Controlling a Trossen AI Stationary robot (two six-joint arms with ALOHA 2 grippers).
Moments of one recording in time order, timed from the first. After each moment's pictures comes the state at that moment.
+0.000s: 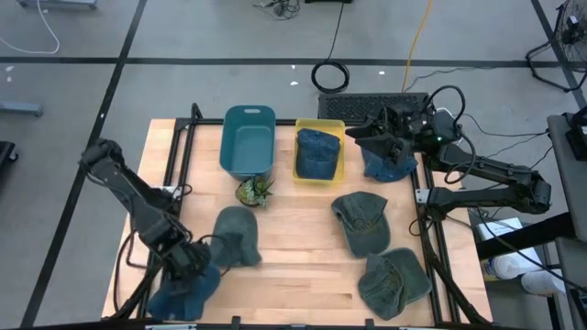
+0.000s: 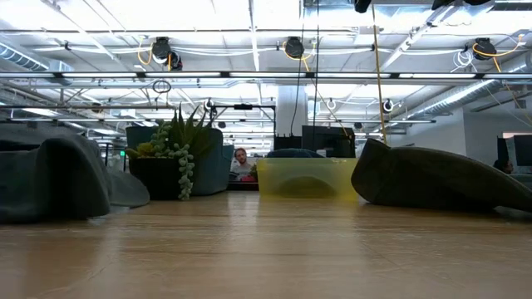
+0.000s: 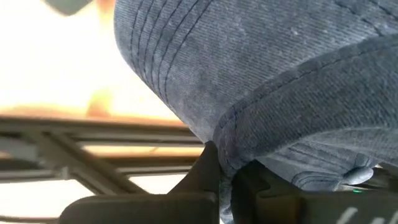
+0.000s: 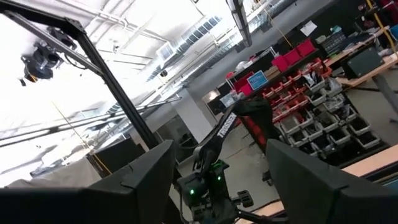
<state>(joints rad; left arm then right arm) -0.78 1.31 1.06 -1.04 0.46 -1.16 -0.41 0.95 0.82 0.55 -0.52 0.85</state>
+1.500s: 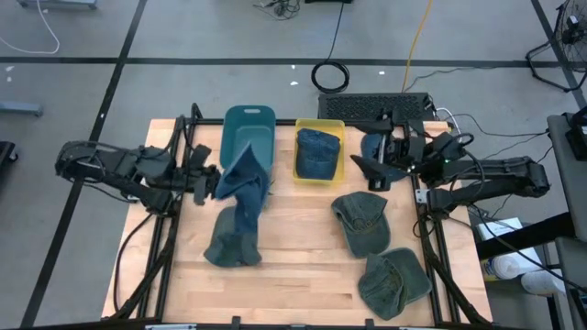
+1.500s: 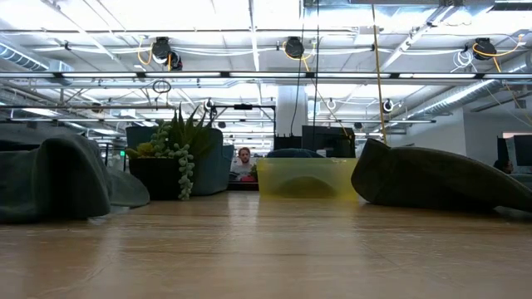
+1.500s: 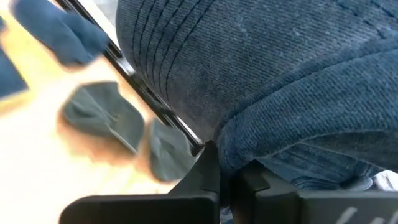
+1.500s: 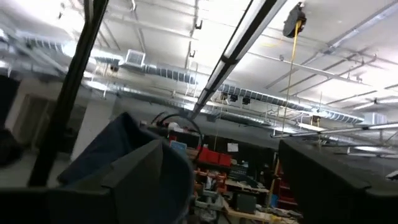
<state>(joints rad) -0.25 0.90 1.08 -0.33 -0.20 -0.99 -0.07 0.99 0.82 0.75 -0.05 -0.20</state>
